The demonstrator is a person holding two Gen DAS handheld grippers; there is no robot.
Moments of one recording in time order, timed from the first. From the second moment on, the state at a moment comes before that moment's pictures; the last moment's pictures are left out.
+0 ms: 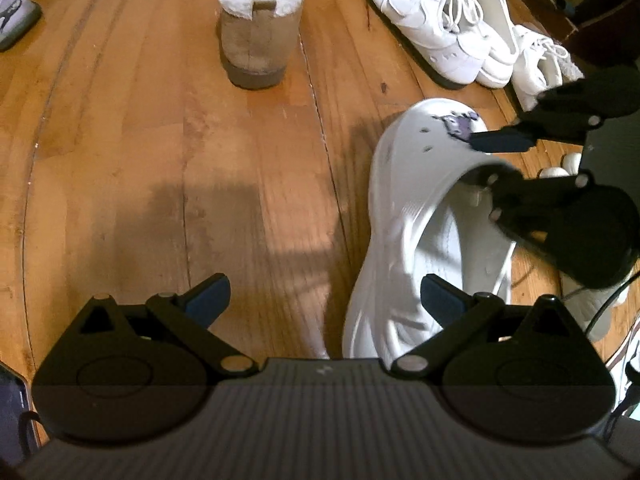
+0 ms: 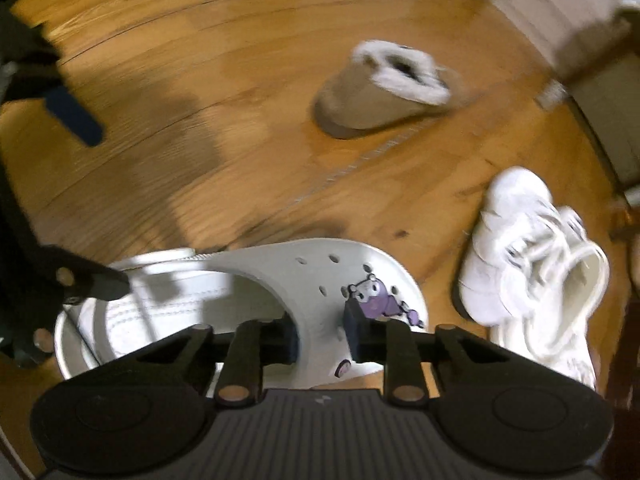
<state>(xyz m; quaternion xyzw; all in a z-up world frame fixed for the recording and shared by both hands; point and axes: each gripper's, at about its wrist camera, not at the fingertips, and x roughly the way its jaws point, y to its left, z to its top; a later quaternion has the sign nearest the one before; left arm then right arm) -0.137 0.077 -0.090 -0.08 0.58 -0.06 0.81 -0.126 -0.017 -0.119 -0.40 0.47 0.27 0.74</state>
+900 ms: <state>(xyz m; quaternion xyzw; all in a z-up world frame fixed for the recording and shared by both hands) -0.147 0.050 -0.030 -0.04 0.54 -0.13 0.83 -0.118 -0.148 -0.109 0.14 0.77 -0.01 0.62</state>
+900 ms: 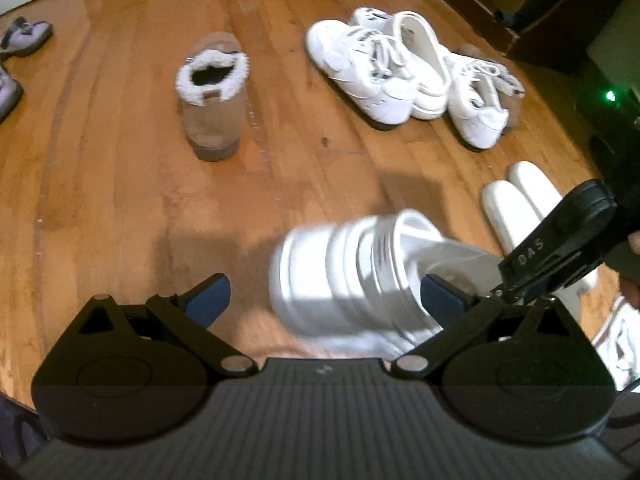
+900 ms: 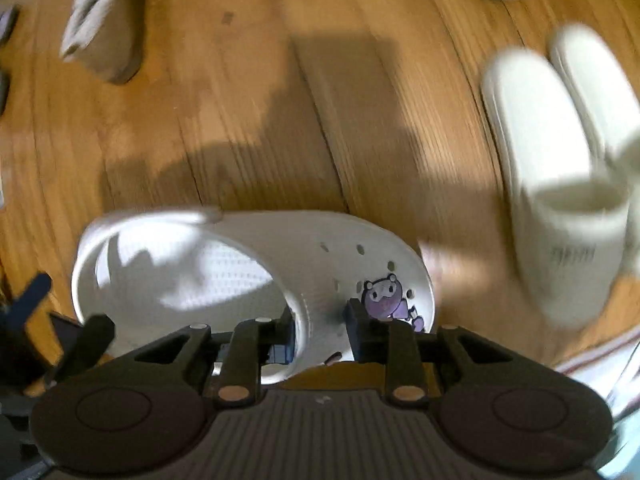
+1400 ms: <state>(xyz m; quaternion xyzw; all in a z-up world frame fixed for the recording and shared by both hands) -0.140 0.047 -0.046 -0.07 0.56 -0.14 0.82 -0.123 -0.146 -0.082 0.16 0.71 0.07 0.68</state>
